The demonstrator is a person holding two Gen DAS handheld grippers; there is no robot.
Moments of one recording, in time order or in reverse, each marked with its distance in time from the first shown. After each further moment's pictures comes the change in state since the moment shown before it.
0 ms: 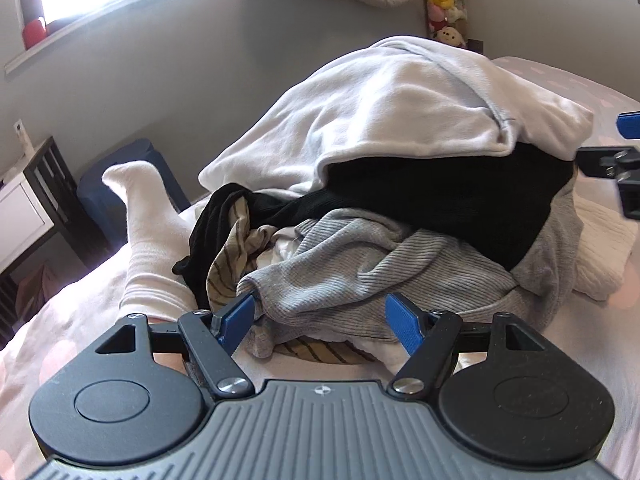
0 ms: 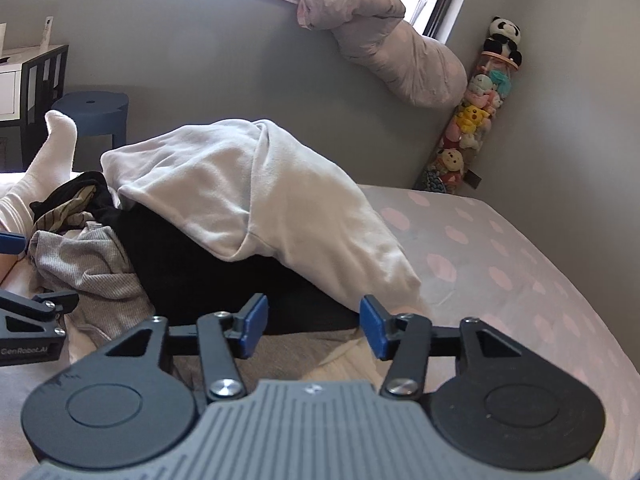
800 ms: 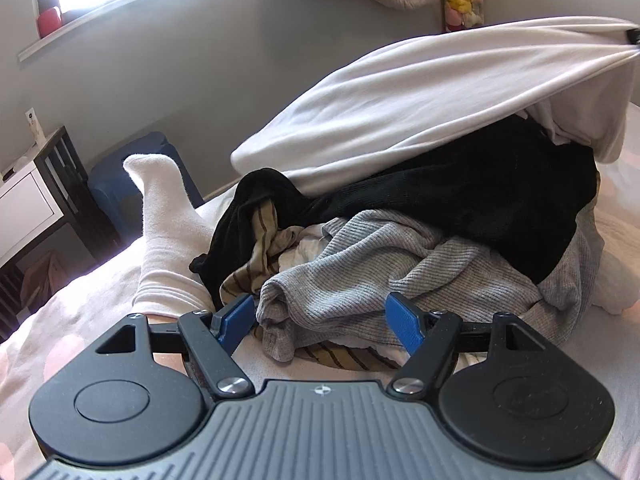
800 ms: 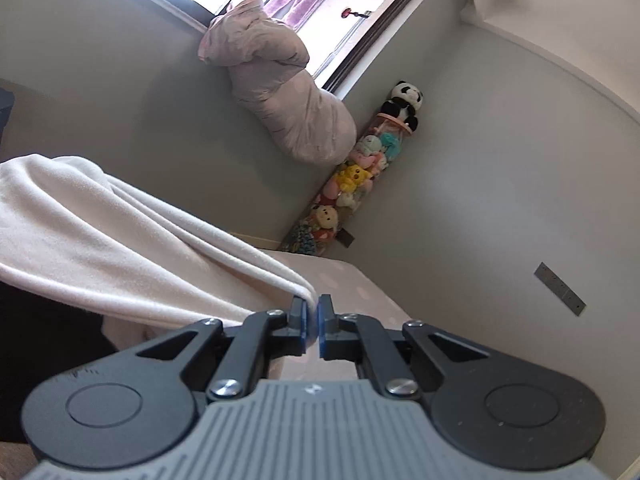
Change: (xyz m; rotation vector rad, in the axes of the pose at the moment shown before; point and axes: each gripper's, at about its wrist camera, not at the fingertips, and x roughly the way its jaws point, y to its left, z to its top) left arm 0.002 0.013 -0.004 -0.030 -0.014 0.020; right arm 0.015 -0.065 0.037 -0.085 -0.140 -0.486
